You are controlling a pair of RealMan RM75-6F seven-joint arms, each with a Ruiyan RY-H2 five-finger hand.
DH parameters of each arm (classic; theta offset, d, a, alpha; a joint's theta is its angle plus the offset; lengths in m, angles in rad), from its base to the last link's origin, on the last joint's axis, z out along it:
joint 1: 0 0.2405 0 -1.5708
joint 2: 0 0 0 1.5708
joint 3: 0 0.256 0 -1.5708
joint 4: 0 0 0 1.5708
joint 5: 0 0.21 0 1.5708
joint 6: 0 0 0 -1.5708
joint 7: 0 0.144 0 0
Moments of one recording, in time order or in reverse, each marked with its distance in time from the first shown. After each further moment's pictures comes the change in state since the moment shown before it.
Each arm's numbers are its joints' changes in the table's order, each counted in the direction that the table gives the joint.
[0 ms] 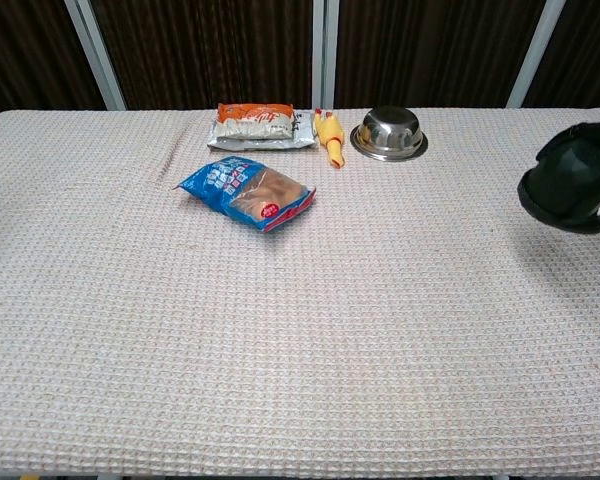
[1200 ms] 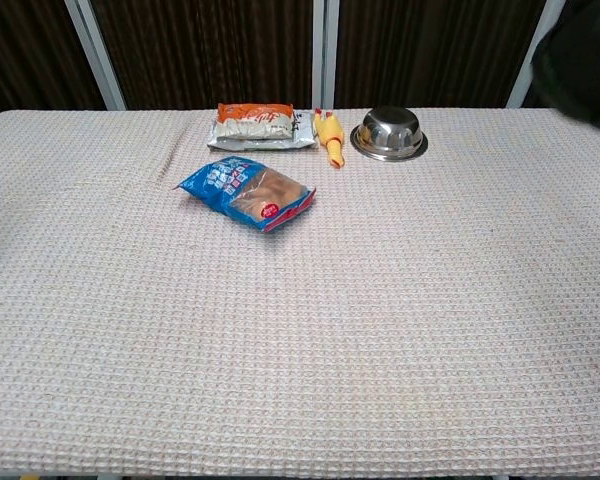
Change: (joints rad) left arm -0.008 -0.009 0.000 -0.011 0.001 0.009 0.011; right arm -0.076 0.193 -0.016 -0.373 -0.273 -0.349 -0.141
